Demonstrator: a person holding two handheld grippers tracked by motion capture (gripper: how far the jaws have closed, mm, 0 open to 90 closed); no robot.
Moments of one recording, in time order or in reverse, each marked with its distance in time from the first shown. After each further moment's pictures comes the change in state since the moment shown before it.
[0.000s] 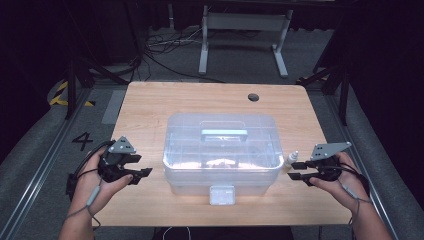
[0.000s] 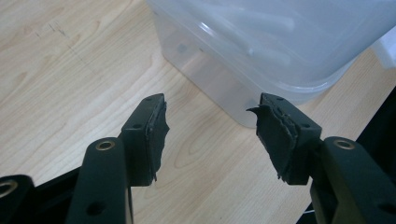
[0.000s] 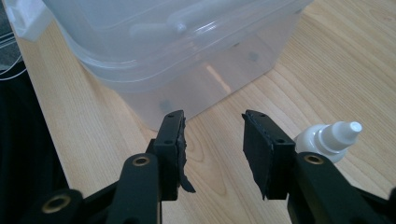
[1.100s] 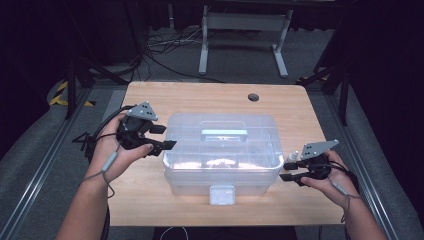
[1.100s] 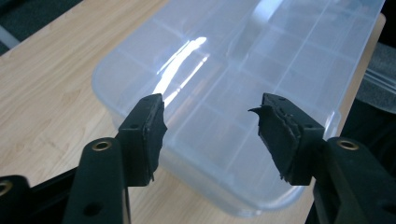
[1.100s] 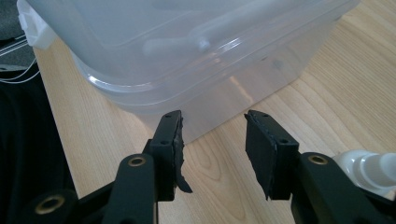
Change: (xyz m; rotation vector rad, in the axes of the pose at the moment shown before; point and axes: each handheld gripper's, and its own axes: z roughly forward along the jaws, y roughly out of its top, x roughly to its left) left arm -0.010 0.100 -0.014 -0.116 -0.126 0.118; right arm 0.002 0.009 0.019 0.010 0.069 0.000
